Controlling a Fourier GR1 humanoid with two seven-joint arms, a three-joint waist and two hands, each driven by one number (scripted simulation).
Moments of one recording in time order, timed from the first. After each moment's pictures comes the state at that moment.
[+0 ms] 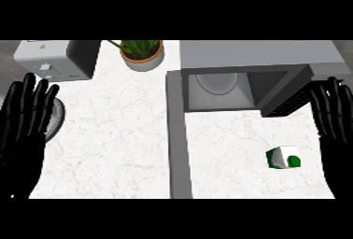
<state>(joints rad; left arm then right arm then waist) 0.00 0.12 -0.02 -2.10 0.01 -0.03 -0.03 0.02 -0.13 0.04 -2.10 0.02 0.00 -0.03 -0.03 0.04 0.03</state>
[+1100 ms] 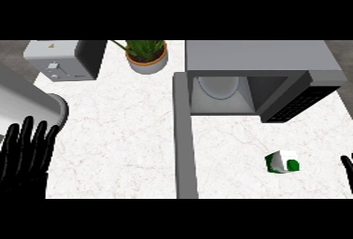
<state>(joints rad) 0.31 0.01 0.00 -2.12 0.25 -0.08 -0.06 0.53 -0.07 -0.10 -2.20 -0.12 0.16 -0.15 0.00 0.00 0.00</state>
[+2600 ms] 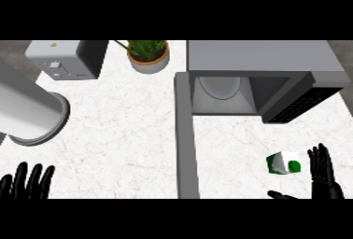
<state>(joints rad) 0.63 0.02 -0.08 -2.14 0.25 -0.19 -0.32 0.19 -0.06 -0.30 -1.25 0.02 0.07 -0.66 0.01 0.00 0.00</state>
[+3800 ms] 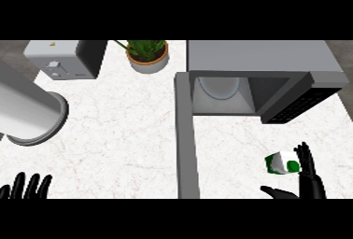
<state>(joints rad) 0.67 0.03 -0.04 -2.08 0.28 -0.26 -0.40 -0.10 -0.18 -0.34 -0.57 0.06 0.06 -1.05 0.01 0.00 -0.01</state>
